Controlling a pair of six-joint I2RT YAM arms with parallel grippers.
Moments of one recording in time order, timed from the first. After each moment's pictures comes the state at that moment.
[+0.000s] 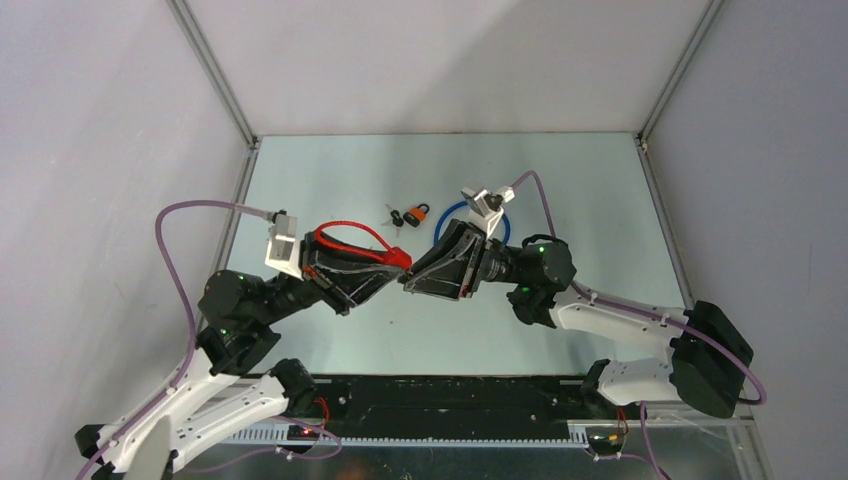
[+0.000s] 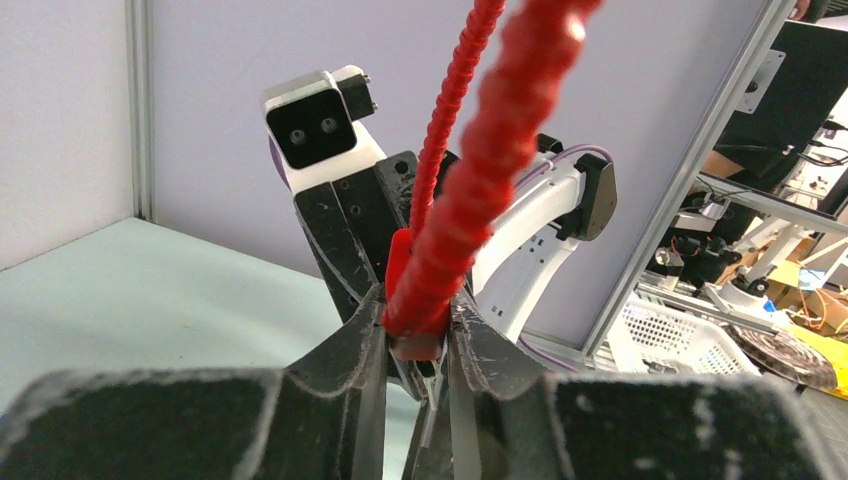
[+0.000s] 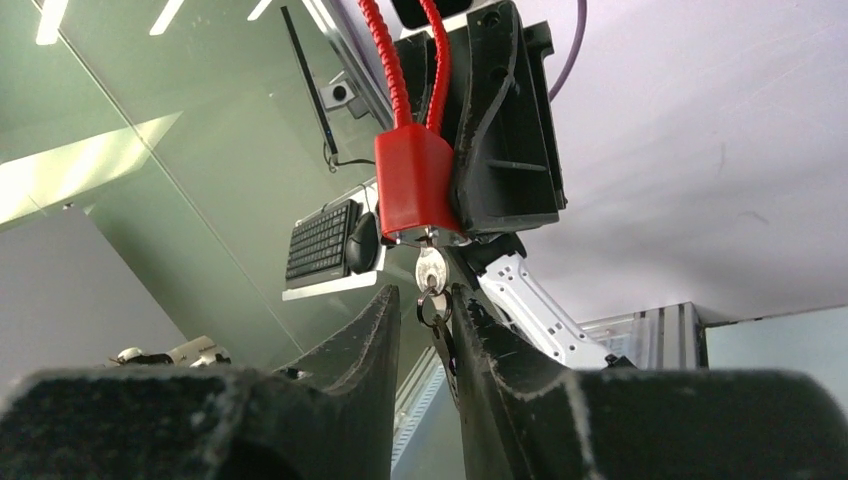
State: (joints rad) left arm -0.84 0.57 0.81 0.19 0.41 -0.47; right arm 0.96 1.28 0.80 1.21 -0.66 1.09
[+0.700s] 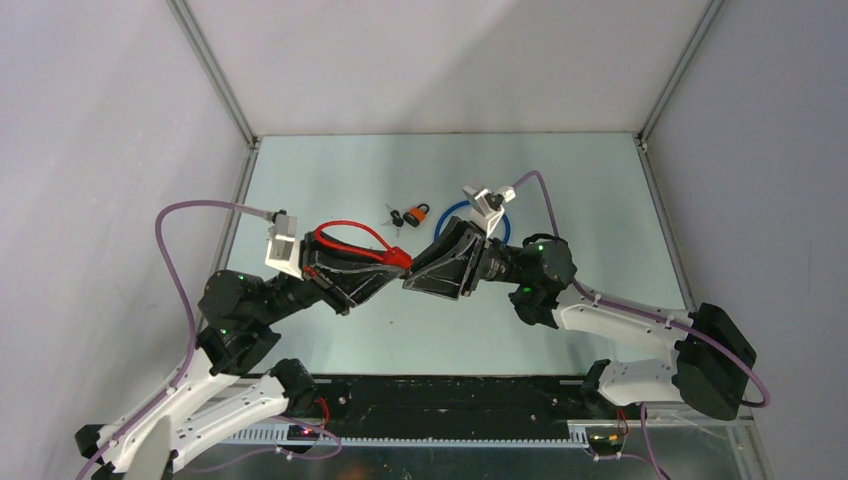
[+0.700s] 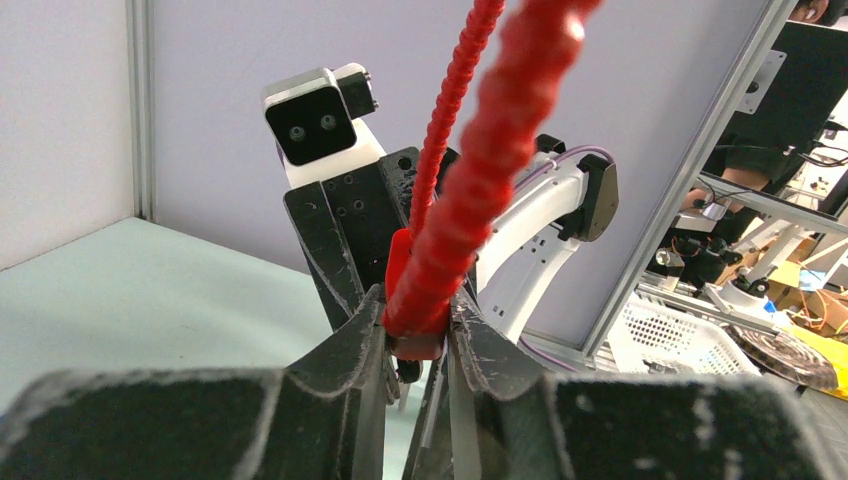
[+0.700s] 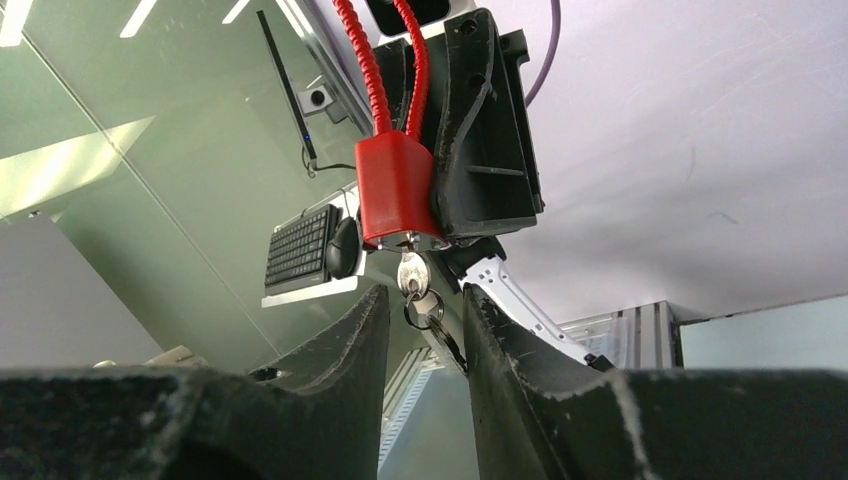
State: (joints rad) left arm -0.84 0.57 0.81 0.19 0.40 -0.47; right arm 0.96 1.26 0.80 1.14 -0.63 1.03
